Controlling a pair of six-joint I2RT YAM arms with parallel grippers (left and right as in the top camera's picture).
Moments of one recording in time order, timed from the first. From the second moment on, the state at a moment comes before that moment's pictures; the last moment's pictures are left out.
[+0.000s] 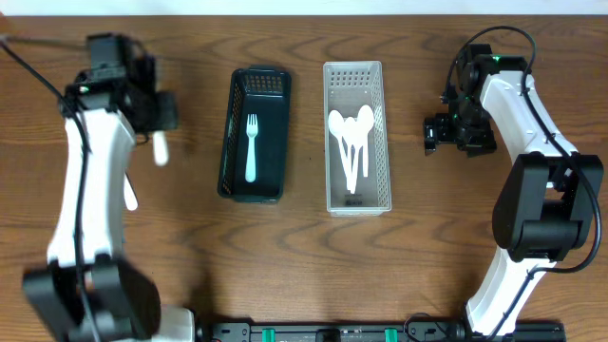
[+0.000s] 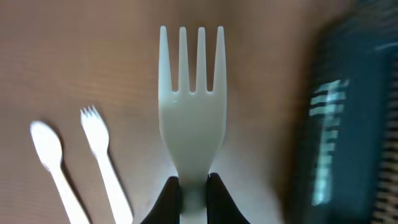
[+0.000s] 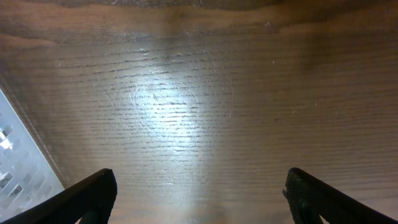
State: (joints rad) left arm 0.09 1.62 1.49 -0.93 0.01 0.08; right arm 0.00 2.06 1.64 -1.24 -0.02 0.06
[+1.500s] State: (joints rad) left arm -0.21 1.87 1.51 -0.92 -0.01 0.06; right arm 0.00 2.06 1.64 -1.24 -0.02 0.06
